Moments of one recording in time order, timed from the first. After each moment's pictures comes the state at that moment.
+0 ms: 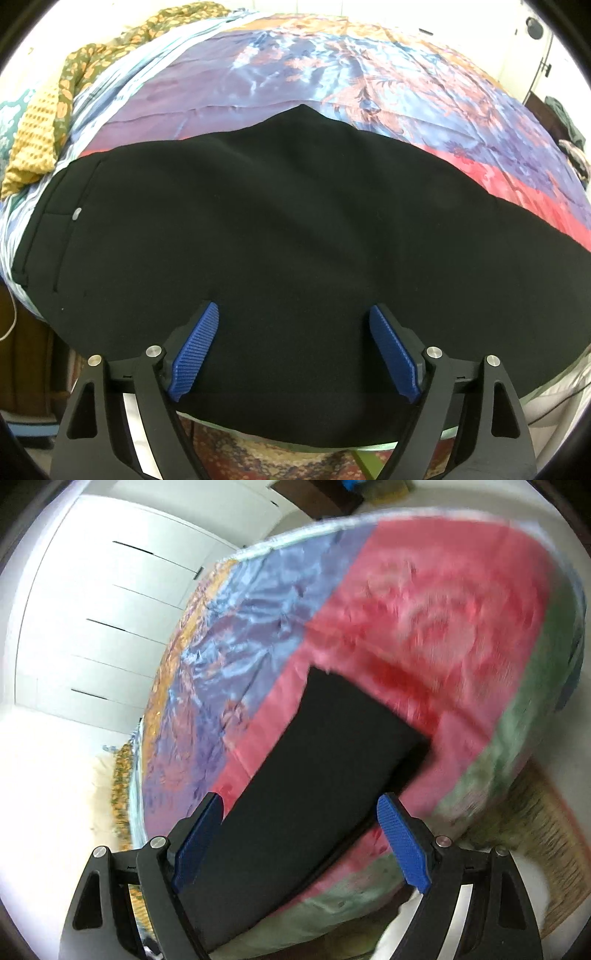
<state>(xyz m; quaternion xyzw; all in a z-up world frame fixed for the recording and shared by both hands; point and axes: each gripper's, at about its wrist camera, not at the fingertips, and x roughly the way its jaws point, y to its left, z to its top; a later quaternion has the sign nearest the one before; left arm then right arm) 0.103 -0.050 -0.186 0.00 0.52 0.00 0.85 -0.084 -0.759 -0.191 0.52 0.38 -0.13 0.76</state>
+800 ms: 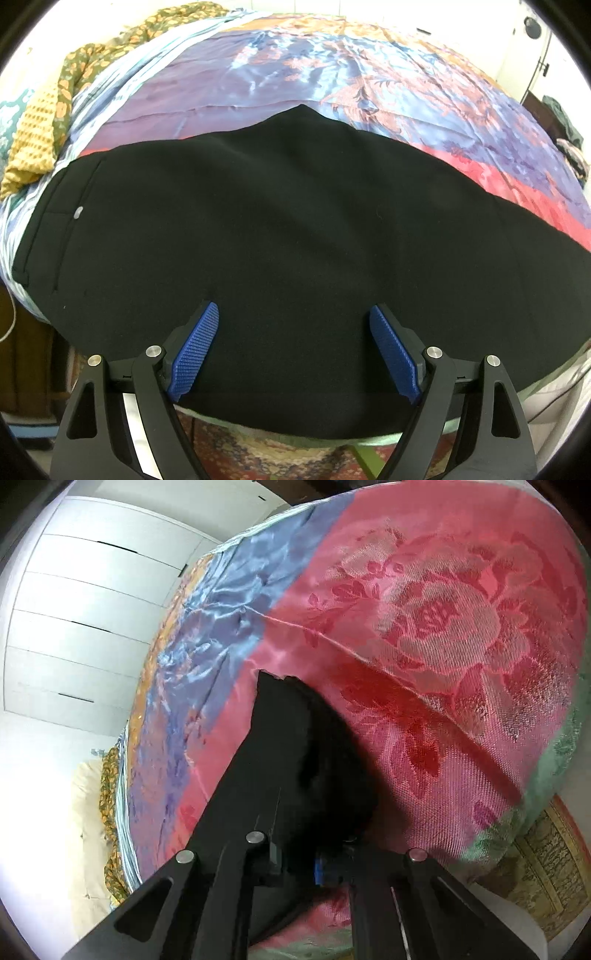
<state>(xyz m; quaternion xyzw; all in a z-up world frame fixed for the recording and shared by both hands) 0.099 -0.046 -0.182 0.00 0.52 -0.01 0.85 -0.055 -0.782 -0.221 0.49 0.37 -0.14 0.77</state>
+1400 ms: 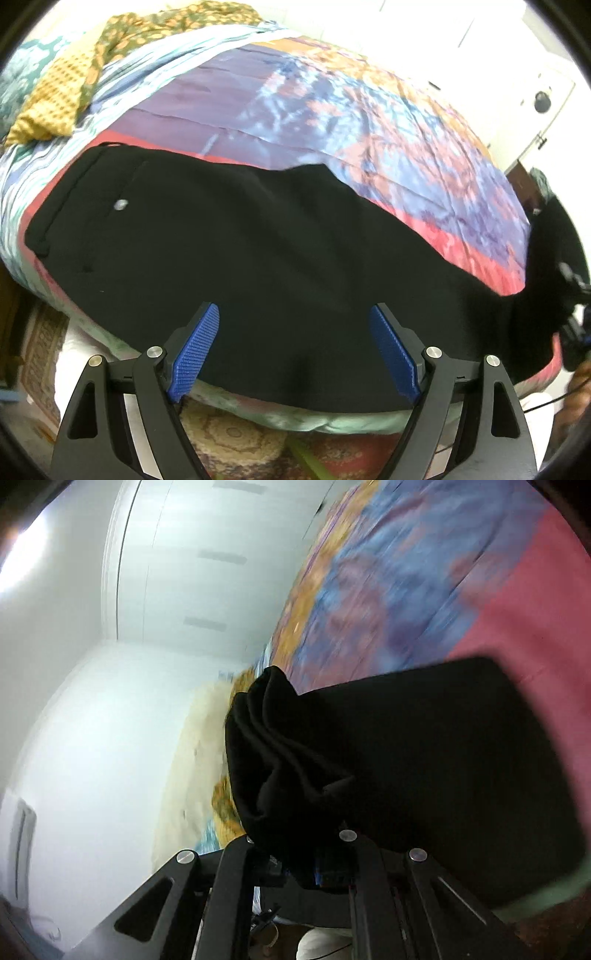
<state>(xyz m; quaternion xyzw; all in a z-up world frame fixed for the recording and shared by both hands) 0.084 0.002 -0.132 -0.14 0.48 -0.02 0.86 0.059 -0.472 -0.173 0.50 0.35 0.16 0.78</state>
